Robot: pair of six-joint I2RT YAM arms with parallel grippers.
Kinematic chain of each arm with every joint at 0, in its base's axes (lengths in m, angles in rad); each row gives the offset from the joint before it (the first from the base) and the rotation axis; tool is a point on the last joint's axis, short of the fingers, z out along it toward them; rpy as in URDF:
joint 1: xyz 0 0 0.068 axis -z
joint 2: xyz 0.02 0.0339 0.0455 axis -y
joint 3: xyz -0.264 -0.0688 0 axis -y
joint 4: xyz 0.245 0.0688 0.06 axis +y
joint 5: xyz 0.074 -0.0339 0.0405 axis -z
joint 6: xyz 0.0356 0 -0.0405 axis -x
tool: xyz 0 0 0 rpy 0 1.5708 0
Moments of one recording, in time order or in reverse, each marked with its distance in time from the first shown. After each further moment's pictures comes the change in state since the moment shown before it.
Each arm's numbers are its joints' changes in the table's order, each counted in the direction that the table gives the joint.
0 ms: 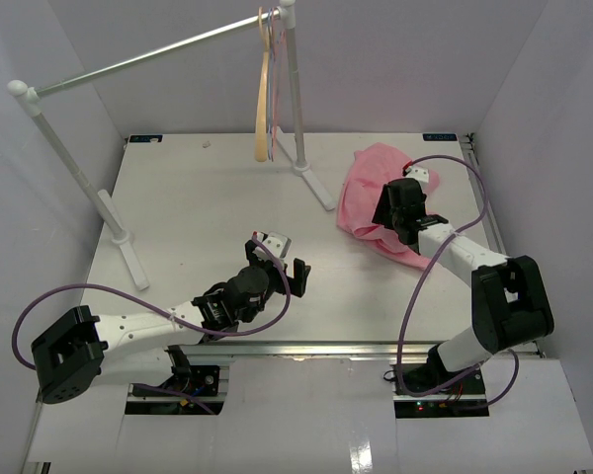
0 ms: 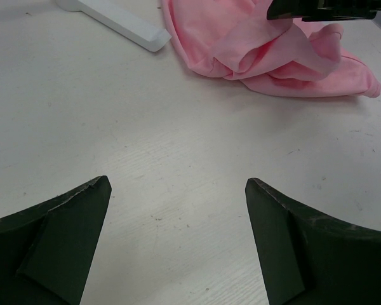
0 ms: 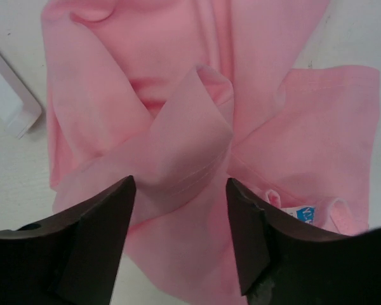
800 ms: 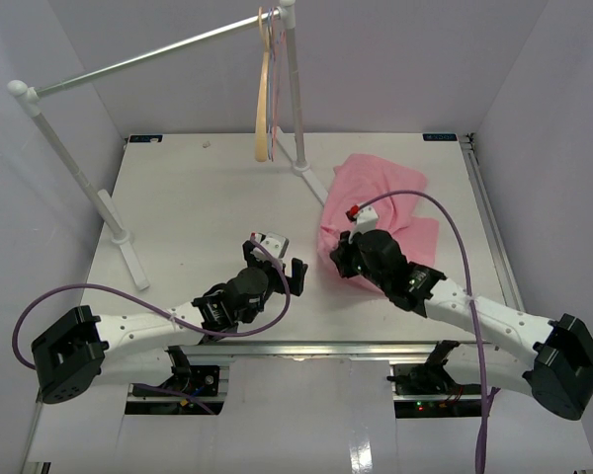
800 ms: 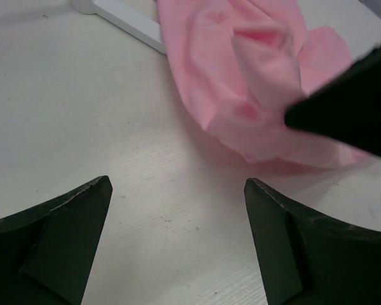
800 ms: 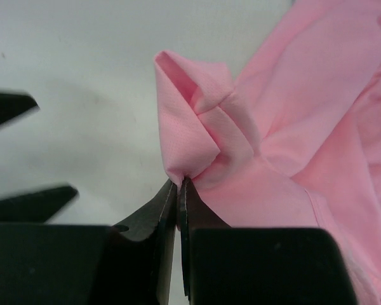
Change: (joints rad) left arm 0.000 -0.001 -0.011 -0.015 -0.040 -0.011; right arm -0.518 0.421 -0.211 -0.015 -0.113 0.046
